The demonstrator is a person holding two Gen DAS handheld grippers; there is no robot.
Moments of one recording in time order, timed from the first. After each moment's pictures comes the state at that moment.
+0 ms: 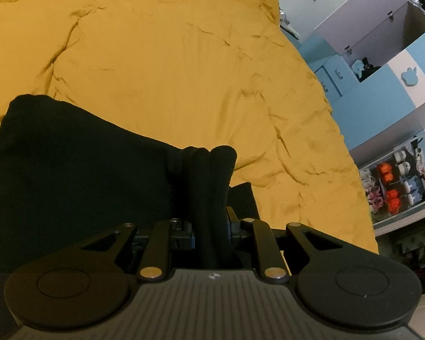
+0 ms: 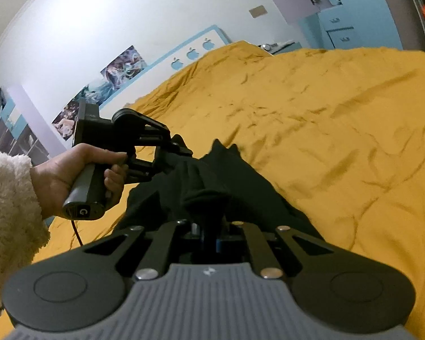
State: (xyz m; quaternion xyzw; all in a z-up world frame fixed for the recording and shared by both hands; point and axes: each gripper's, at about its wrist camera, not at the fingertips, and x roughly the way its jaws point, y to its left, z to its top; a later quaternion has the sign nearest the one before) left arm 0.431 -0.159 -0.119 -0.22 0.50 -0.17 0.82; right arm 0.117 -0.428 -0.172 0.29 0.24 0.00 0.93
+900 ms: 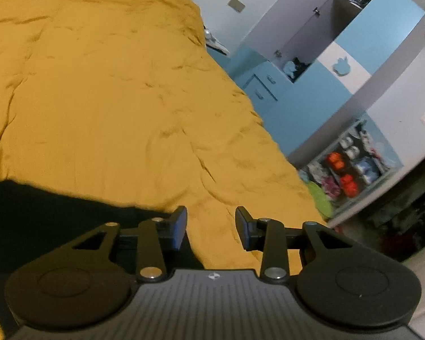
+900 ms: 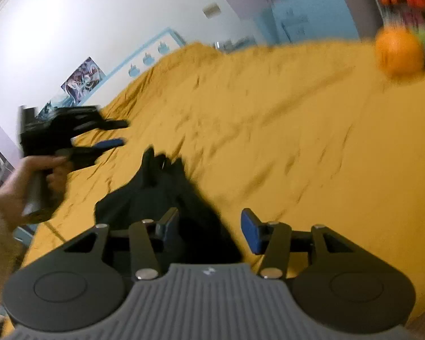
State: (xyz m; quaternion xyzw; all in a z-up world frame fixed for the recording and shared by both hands) left arm 0.413 -0.144 -0.045 -0.19 0.43 -0.31 0.83; right arm 0.091 -0.472 -0.146 0.29 0.25 -0.08 0.92
